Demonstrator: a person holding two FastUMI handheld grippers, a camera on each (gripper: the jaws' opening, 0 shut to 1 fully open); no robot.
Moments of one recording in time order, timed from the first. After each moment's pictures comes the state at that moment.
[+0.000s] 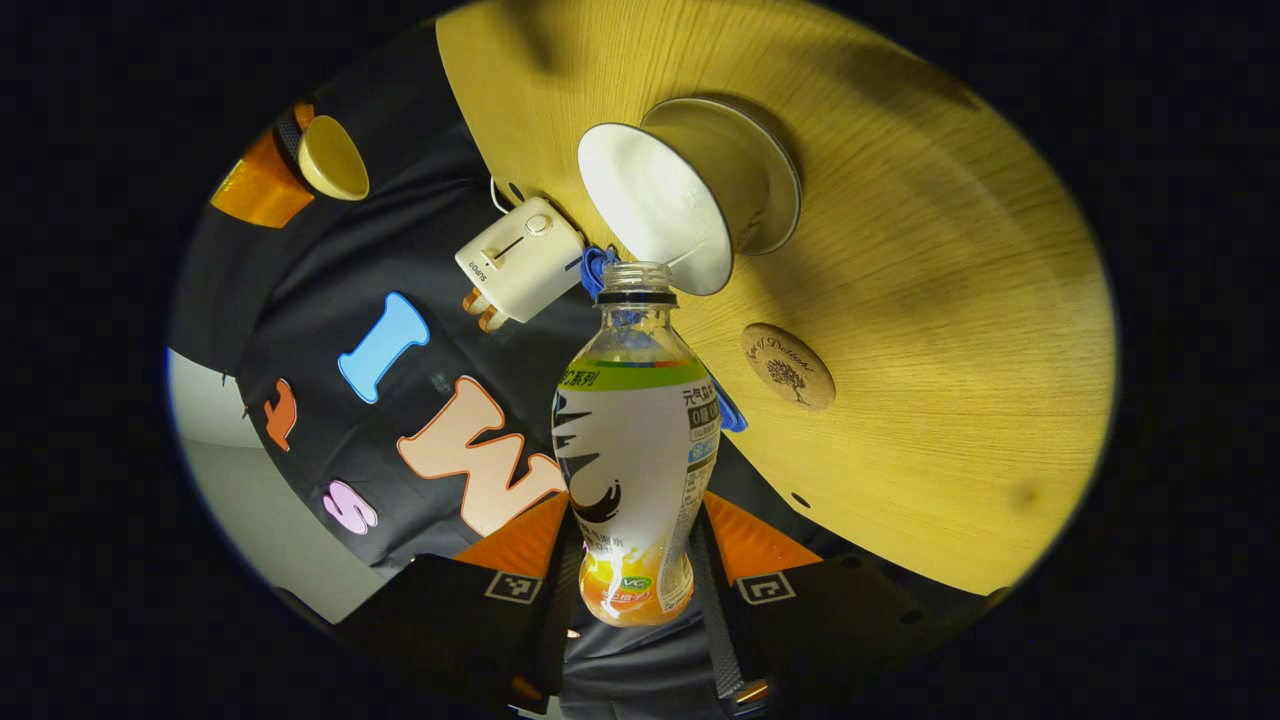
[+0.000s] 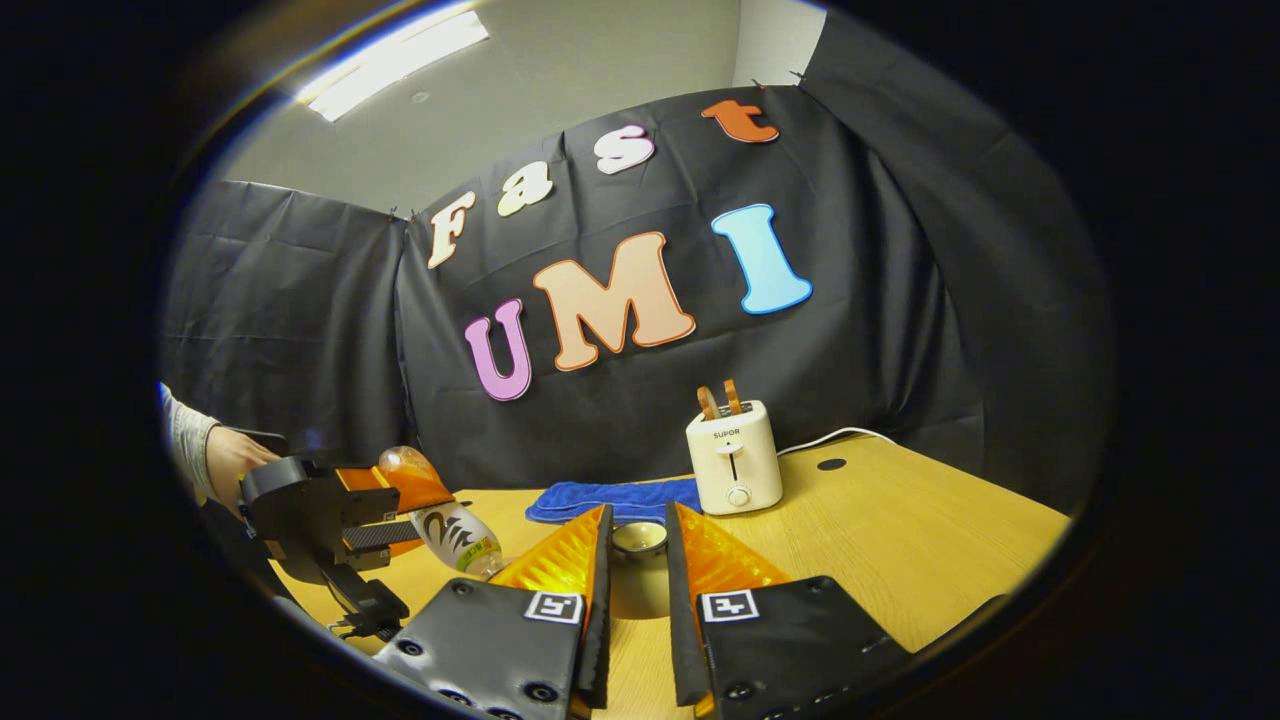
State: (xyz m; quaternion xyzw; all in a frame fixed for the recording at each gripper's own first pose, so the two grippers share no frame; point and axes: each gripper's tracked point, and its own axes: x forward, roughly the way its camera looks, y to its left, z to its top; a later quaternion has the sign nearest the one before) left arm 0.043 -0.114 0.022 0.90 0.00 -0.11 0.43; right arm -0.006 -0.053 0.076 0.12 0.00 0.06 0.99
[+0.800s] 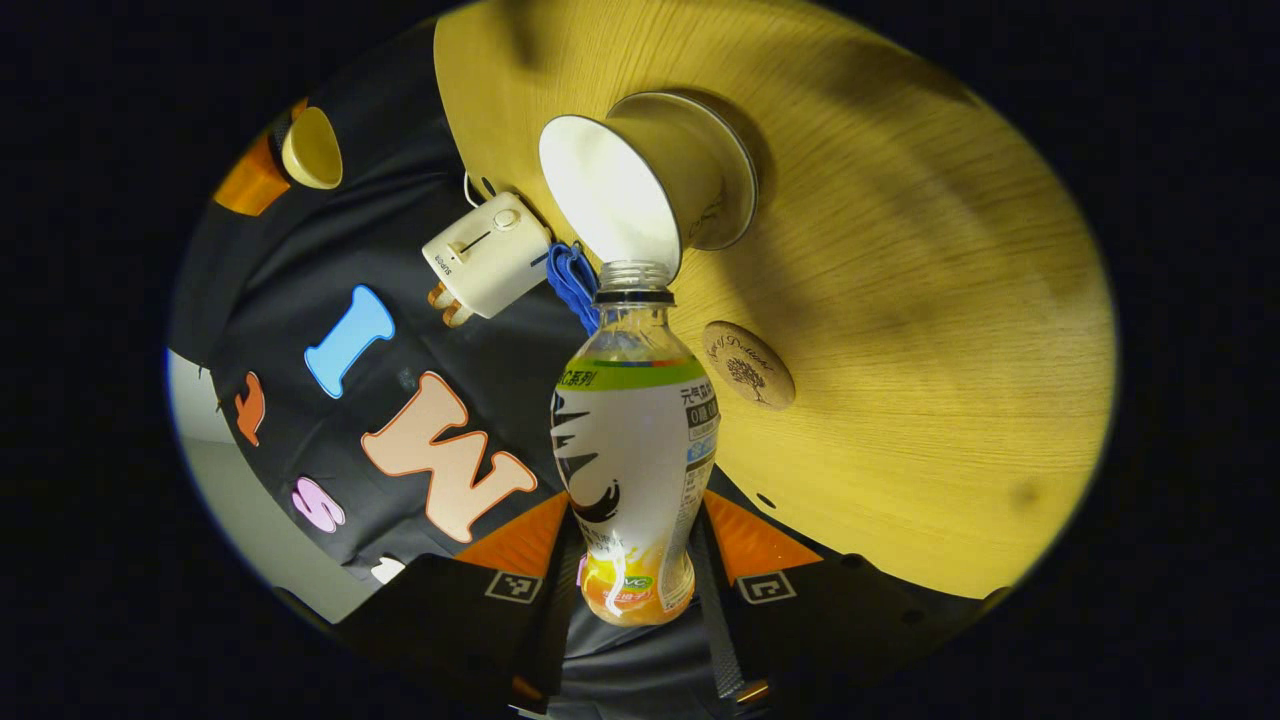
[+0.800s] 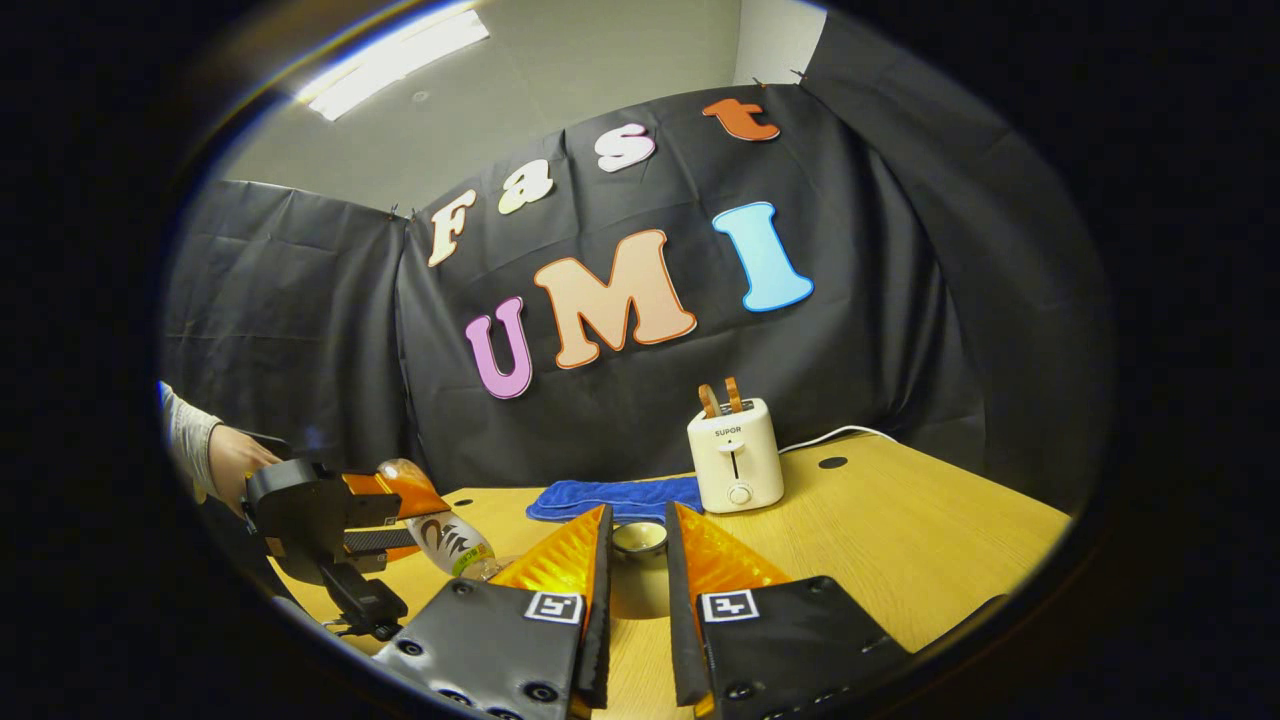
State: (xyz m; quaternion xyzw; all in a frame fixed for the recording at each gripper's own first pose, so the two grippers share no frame) left arm 0.041 -0.098 0.007 0.89 0.05 -0.14 0.43; right arm -0.005 -0.053 0.074 0.12 0.00 0.06 0.99
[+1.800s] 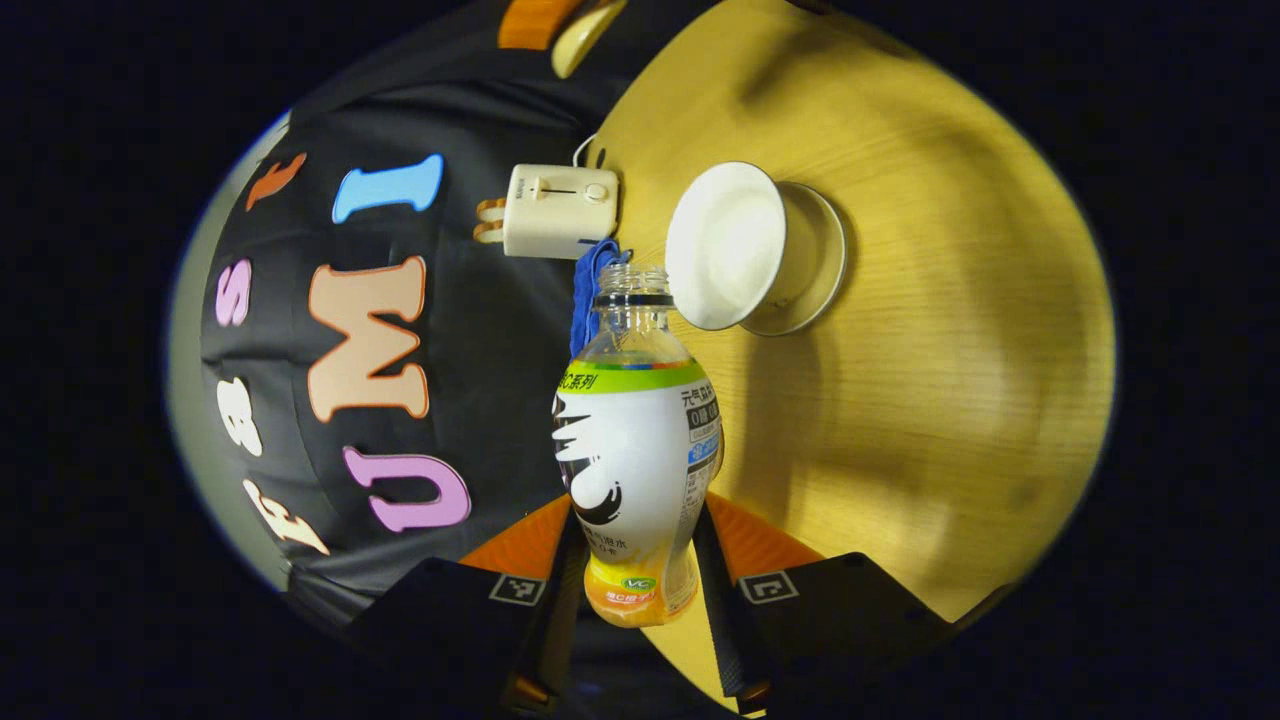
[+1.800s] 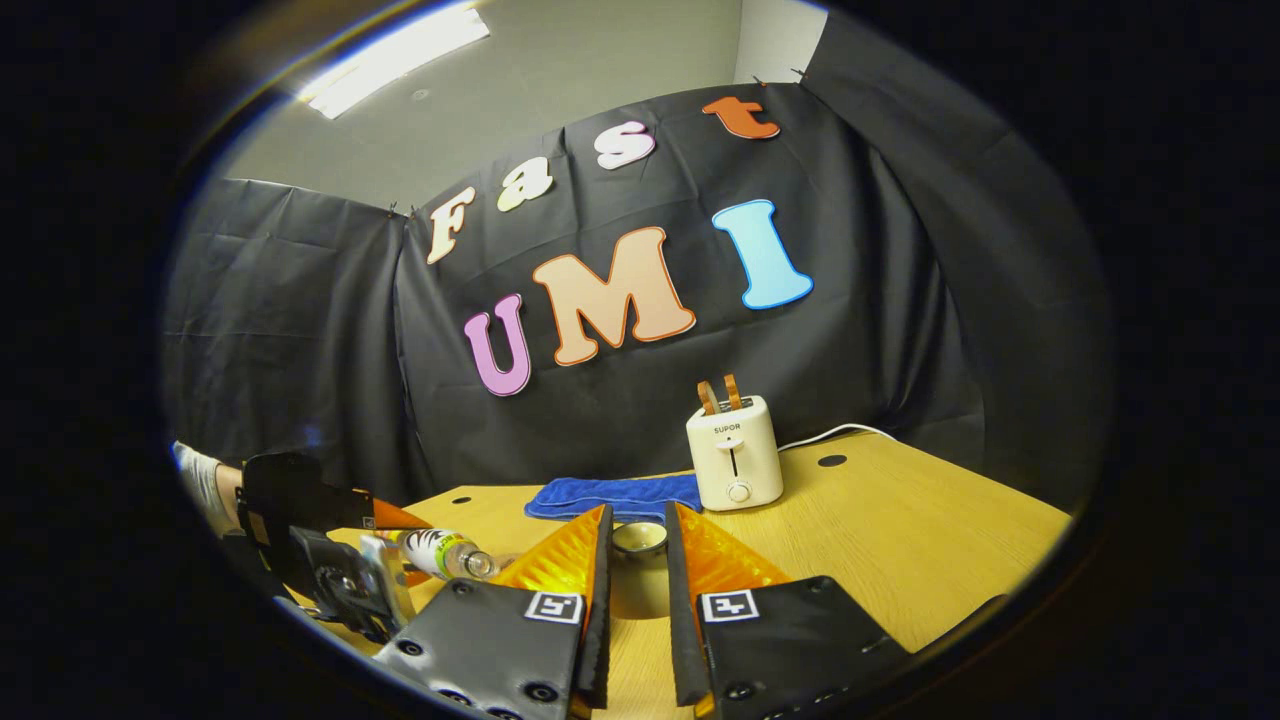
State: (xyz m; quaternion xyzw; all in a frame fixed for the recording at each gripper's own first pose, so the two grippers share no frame) left arm 0.021 -0.094 -0.042 0.65 0.13 -0.22 0.71; right arm -0.004 -0.052 0.070 0.12 0.00 0.06 0.99
